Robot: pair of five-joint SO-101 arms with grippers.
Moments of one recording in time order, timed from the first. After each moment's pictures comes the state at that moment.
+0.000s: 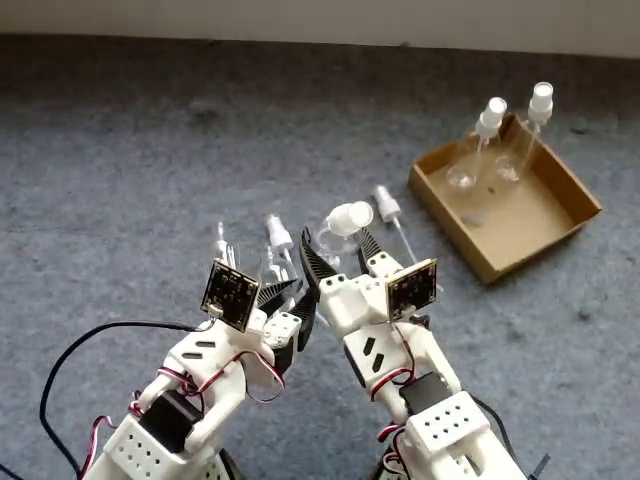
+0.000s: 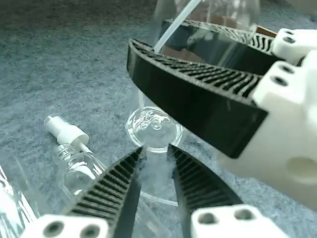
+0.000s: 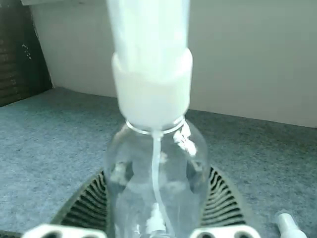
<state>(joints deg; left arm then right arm) 31.4 -103.9 96.0 39.3 18.5 -31.7 -69.0 95.5 -18.6 -3.0</state>
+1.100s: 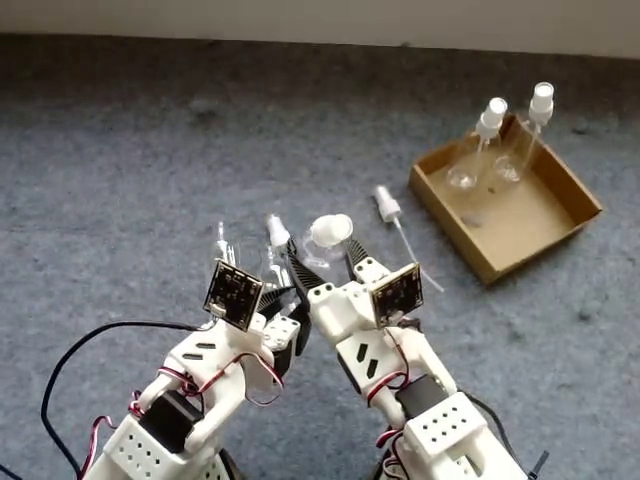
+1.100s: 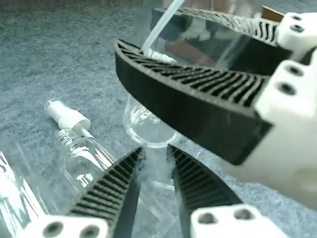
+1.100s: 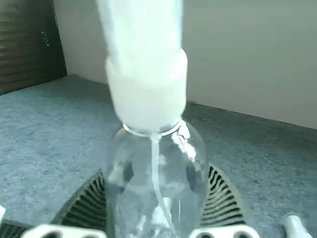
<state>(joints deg) 31.6 -103.9 96.0 42.7 18.5 -35.0 -69.1 95.3 -16.4 1.1</state>
